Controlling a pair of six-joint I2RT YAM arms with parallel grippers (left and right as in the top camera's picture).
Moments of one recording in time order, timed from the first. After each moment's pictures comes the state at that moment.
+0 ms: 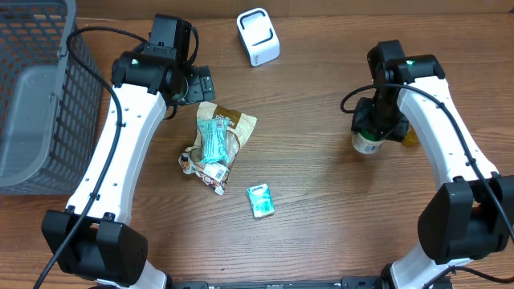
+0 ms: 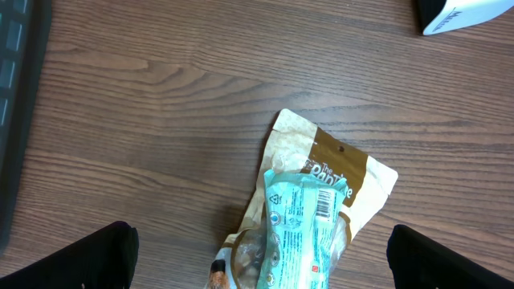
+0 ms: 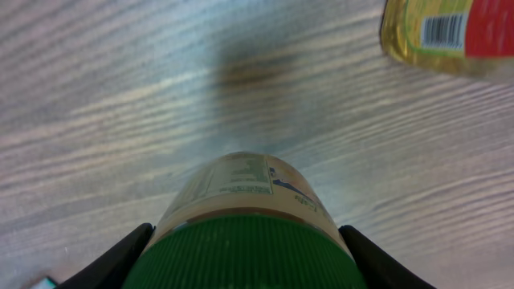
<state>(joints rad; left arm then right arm) -0.21 1.75 1.71 -1.10 -0.15 -0.39 0.11 1.81 1.57 -1.30 0.07 0.40</state>
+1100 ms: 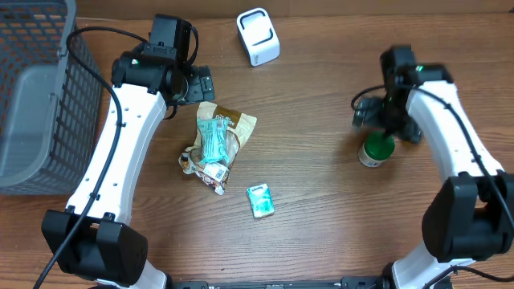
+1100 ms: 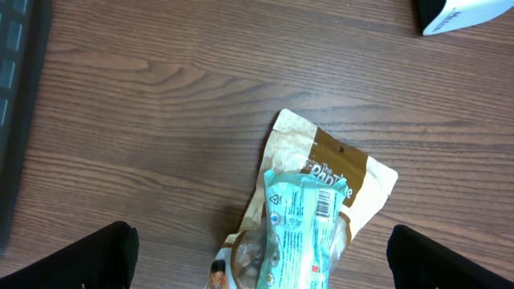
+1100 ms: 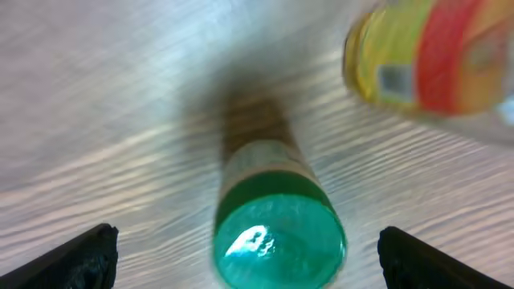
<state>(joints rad) -0.21 1.75 1.71 -1.10 -0.15 -0.39 0.04 1.81 1.54 -1.19 0.11 0.41</state>
